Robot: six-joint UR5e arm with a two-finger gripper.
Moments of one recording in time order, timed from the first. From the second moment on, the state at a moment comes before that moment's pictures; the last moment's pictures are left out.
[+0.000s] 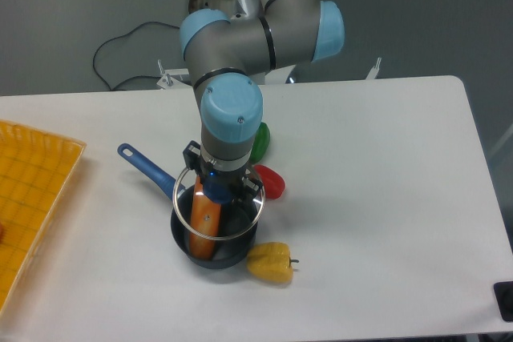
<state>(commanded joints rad) 2.33 -1.95 -1.47 -1.39 1.45 0.82</state>
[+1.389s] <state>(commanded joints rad) 2.30 -2.00 -1.46 -1.39 1.42 0.81</state>
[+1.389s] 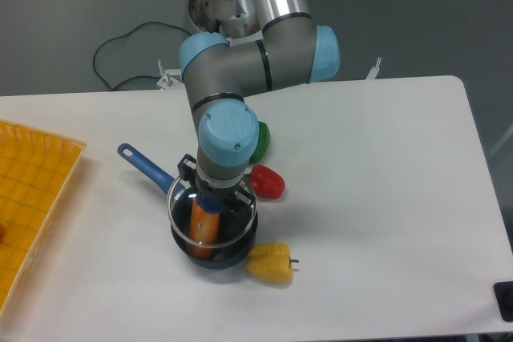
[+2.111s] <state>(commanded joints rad) 2.30 -2.02 -1.44 -1.39 1.42 0.81</state>
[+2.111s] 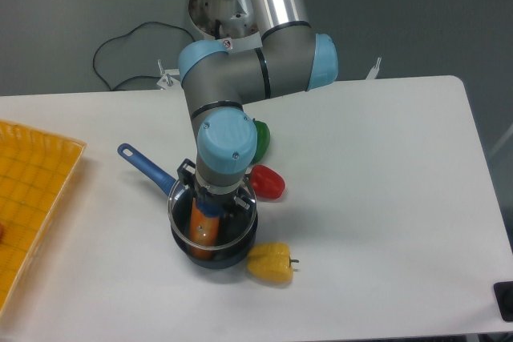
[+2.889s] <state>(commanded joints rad) 2.30 -2.03 -1.44 -1.38 1.43 0.81</state>
